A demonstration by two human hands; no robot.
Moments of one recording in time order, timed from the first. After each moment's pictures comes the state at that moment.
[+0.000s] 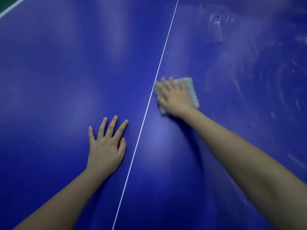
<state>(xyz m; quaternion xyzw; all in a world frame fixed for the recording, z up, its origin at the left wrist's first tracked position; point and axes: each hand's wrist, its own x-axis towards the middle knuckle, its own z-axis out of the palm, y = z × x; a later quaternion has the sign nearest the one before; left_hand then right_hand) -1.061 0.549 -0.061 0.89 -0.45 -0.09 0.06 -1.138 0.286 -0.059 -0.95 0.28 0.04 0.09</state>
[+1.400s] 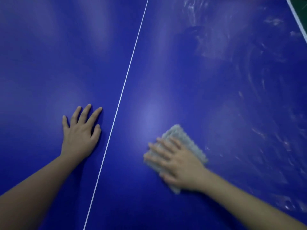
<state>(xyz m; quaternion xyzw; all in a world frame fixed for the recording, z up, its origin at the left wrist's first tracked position) -1.062 0.548 -0.065 0.89 -0.45 -0.07 0.07 -1.351 0.414 -0.060 -0.99 0.05 0.04 0.09</state>
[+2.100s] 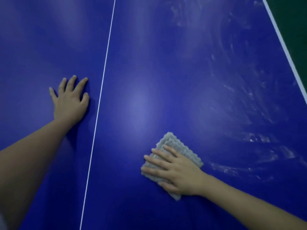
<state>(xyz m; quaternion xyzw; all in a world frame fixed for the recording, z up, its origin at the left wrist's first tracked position) -1.060 0.548 -0.067 0.88 -0.46 -0.06 0.11 -1.439 0.530 -0.053 -0.99 0.04 0.10 0.10</state>
